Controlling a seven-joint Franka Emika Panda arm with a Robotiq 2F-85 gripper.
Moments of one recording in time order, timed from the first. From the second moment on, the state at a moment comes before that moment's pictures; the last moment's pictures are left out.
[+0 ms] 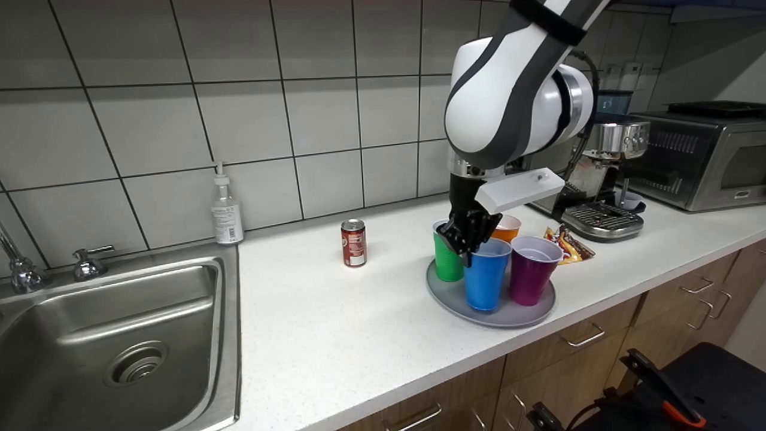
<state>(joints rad) 0.07 0.00 0.01 -2.62 -0.09 2.64 0.01</state>
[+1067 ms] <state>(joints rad) 0.07 0.00 0.01 -2.64 -0.09 2.69 0.01</state>
